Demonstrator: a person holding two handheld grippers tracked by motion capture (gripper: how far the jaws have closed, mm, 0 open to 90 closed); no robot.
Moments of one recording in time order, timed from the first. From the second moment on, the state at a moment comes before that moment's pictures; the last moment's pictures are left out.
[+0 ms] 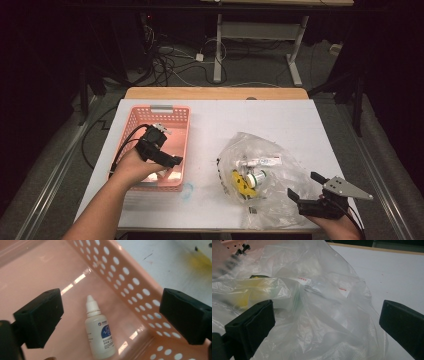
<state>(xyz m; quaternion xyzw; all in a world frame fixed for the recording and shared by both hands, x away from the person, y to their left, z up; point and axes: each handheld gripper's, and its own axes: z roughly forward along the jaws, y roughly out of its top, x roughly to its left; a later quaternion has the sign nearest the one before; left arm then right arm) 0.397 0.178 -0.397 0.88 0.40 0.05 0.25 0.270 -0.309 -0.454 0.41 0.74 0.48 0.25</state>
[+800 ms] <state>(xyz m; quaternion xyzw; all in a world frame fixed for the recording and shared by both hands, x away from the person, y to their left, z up) 0.410 0.178 -0.424 0.90 0.42 0.00 0.15 0.270 -0.309 -0.453 0.41 0.73 0.48 0.25</state>
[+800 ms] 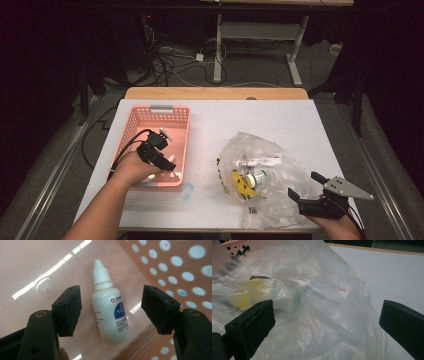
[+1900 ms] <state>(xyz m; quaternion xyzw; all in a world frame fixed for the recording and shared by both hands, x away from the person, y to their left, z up) 0.403 0.175 -0.406 0.90 0.40 0.03 0.18 0.270 -0.310 -0.453 0.41 0.73 0.48 0.25</state>
